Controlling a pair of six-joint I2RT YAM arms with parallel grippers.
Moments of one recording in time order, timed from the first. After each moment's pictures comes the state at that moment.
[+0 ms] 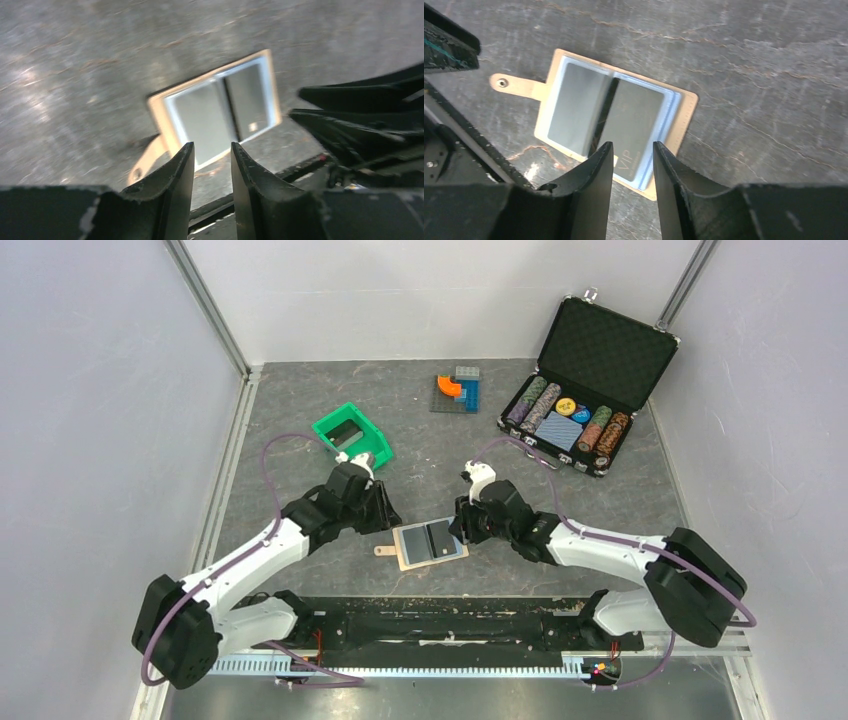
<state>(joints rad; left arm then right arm) -0.61 1.10 0.68 -0.44 0.05 -0.72 0.84 1.32 0.59 0.09 0.01 0.41</state>
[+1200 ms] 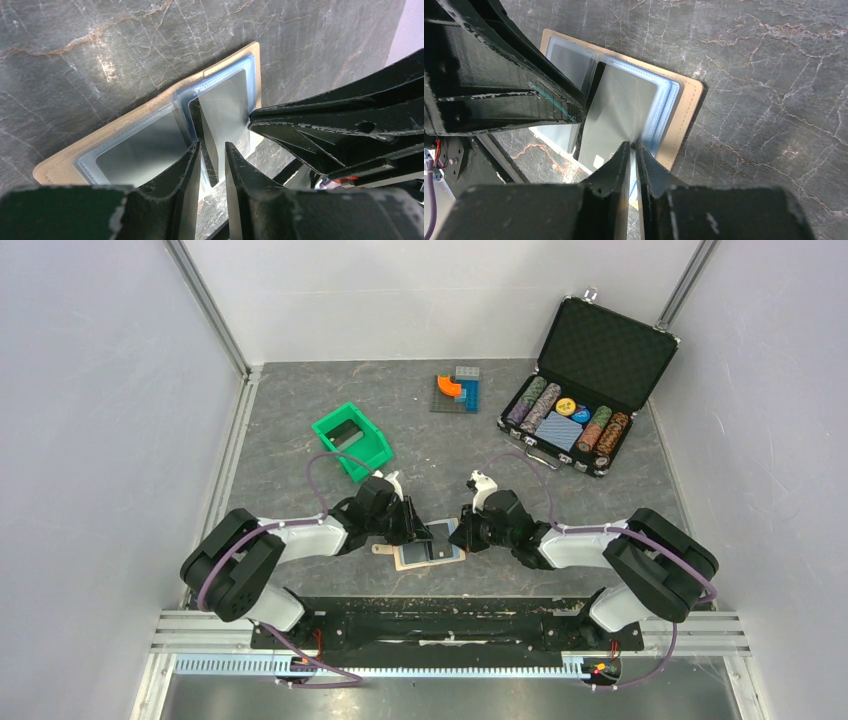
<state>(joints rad) -0.67 1.47 0.52 0.19 0.31 -0.84 0.79 1.49 0.45 0.42 -0.16 0.54</state>
